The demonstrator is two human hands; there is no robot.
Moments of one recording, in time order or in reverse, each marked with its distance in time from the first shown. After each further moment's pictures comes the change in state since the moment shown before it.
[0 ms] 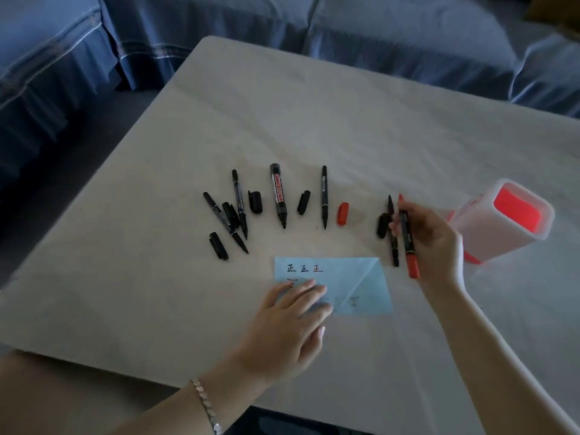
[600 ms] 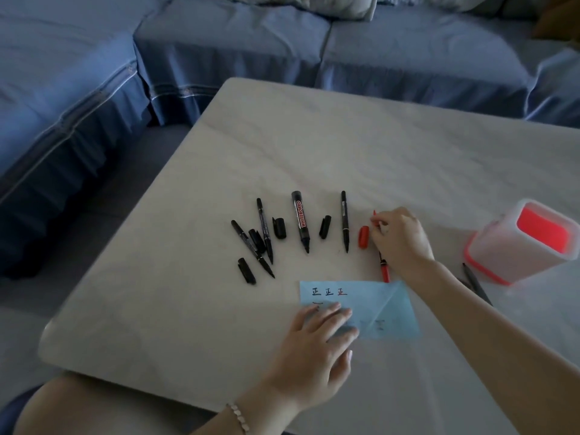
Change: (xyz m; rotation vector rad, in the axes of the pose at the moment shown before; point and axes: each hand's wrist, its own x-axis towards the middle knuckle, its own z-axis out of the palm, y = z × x) left_hand -0.001 -0.001 0.000 -0.037 0.017 -0.008; right_hand 0.045 0.004 0.051 -0.950 -0.143 -0.096
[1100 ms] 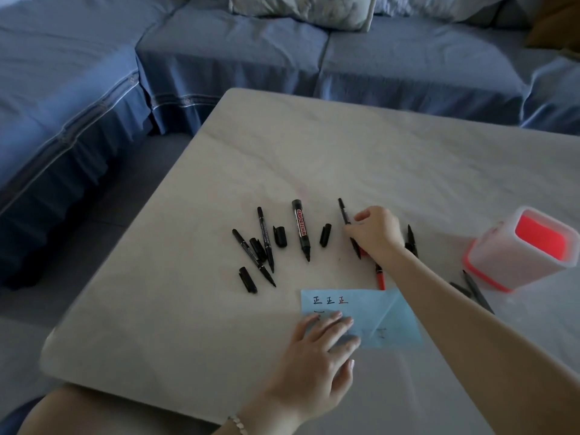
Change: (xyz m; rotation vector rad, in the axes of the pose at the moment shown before) left_hand 0.000 -0.002 0.001 0.020 0.055 0.021; right_hand 0.021 -0.037 0.011 0.255 -0.068 0.241
